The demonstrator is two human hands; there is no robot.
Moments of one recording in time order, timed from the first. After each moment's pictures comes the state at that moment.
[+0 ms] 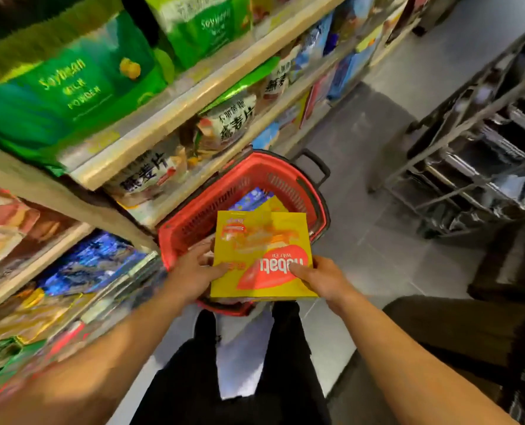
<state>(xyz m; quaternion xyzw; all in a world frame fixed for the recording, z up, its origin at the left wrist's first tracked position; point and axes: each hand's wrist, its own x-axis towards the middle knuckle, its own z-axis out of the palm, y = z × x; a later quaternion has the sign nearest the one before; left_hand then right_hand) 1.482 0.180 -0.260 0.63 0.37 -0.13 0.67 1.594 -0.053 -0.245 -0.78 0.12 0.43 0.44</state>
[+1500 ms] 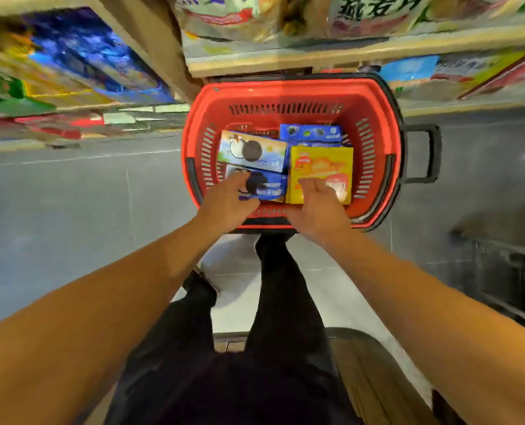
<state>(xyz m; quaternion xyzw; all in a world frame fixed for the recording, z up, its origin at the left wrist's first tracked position) 1.562 0.067 -0.354 0.63 0.59 -0.10 0.49 1.736 -0.015 -0.381 -0.77 -0.49 0.42 -0.01</state>
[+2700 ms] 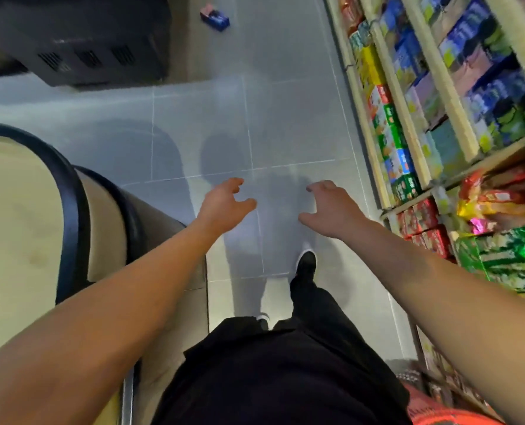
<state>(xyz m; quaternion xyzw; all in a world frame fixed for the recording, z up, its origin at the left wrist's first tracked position) 0.837 -0.147 -0.216 0.07 0.91 0.31 0.28 0.926 0.062 -0.211 -0.16 -0.93 0.25 -0.21</state>
